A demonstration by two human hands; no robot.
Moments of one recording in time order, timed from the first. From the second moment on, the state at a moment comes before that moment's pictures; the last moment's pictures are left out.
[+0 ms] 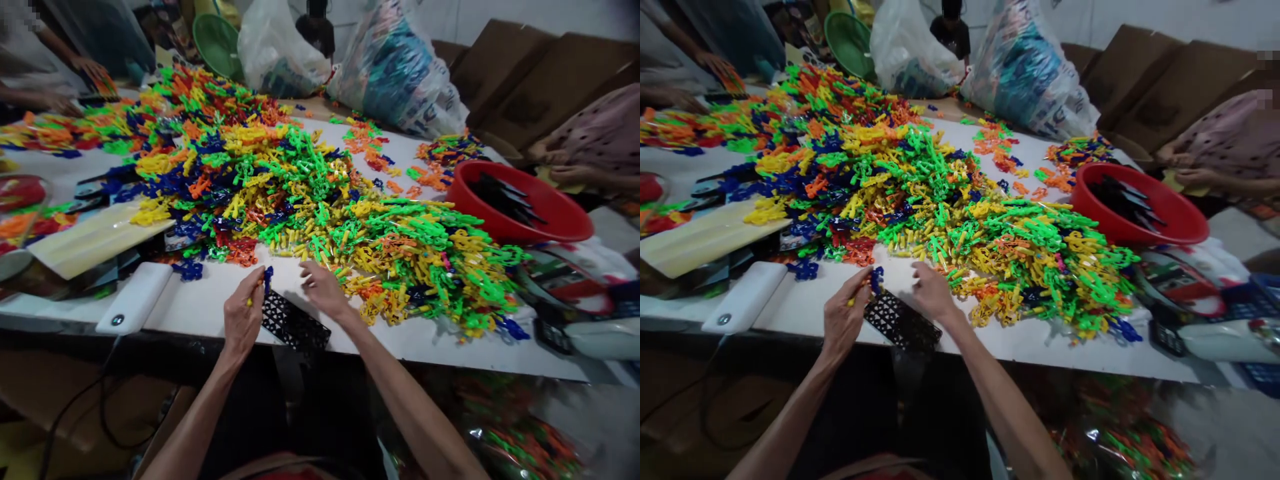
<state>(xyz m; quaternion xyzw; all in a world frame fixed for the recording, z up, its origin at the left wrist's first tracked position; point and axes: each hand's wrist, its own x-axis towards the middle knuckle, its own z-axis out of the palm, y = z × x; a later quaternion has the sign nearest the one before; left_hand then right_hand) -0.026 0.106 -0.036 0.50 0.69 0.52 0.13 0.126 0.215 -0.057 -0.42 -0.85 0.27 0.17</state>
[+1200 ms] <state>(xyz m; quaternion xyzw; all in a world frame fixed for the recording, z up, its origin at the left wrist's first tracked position) -0.035 0.114 -0.028 0.55 0.66 0.48 0.16 0.054 0.166 -0.074 -0.43 -0.84 0.31 0.15</state>
